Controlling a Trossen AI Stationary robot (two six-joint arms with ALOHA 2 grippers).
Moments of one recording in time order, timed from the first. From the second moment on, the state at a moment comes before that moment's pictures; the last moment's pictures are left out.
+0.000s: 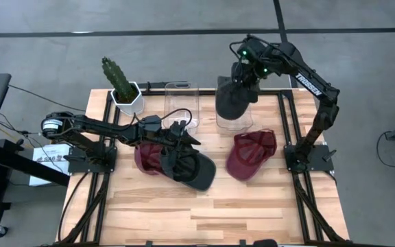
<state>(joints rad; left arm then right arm) 0.04 1.43 0.71 0.64 0.30 -0.17 -0.58 1.71 2.10 -1.47 -0.02 -0.62</state>
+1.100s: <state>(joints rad) 0.04 1.43 0.71 0.65 0.30 -0.17 -0.71 1.92 1.92 -1.30 0.02 -0.97</state>
